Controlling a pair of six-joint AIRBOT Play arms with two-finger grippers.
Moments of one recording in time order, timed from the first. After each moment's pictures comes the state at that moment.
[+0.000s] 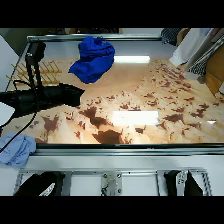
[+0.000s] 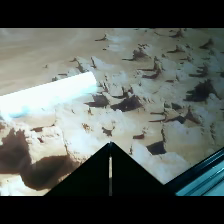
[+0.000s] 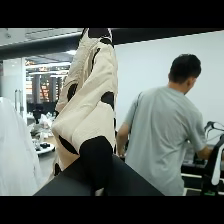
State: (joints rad) left arm -0.37 -0.84 1.18 1.19 -1.02 -1.56; right arm -1.11 -0.69 1.14 -1.55 -0.06 1.59
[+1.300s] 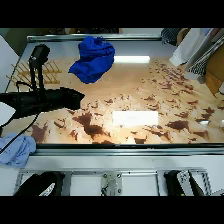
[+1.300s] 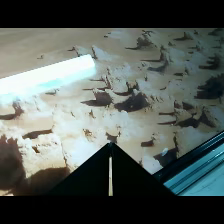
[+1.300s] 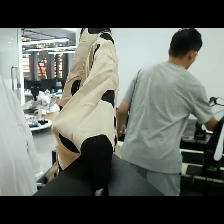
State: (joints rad) left arm -0.37 -0.84 1.18 1.18 -1.08 -1.57; right arm -1.11 -0.89 1.21 -1.55 -0.08 1.59
